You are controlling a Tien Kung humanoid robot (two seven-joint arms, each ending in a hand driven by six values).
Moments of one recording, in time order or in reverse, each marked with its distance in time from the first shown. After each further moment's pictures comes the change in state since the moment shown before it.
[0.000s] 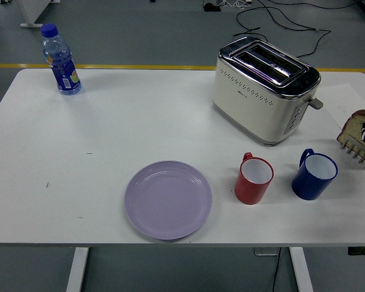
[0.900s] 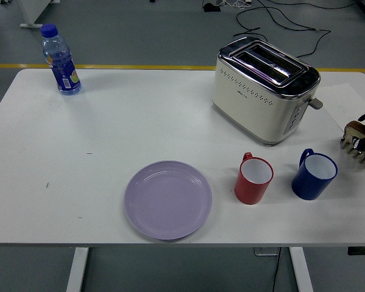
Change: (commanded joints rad) left arm 0.002 -0.001 0.006 0.000 -0.006 0.000 -0.001; right arm -0.025 0.028 0.010 -0.002 0.005 0.055 -0.025
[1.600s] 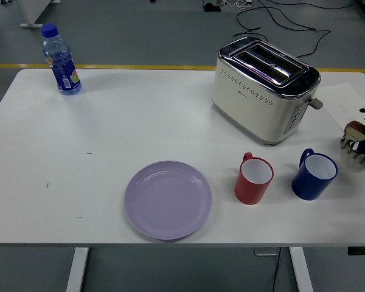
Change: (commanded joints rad) left arm 0.003 -0.001 -0.007 0.000 0.007 -0.001 0.000; right arm -0.061 -0.015 0.076 0.069 0.101 0.023 0.080
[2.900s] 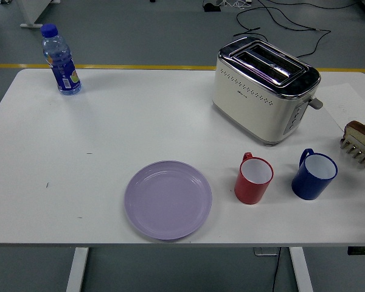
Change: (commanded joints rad) left arm 0.007 -0.002 -0.026 0.000 0.037 -0.005 0.002; right arm -0.150 -0.052 0.224 0.106 0.530 -0.049 0.257
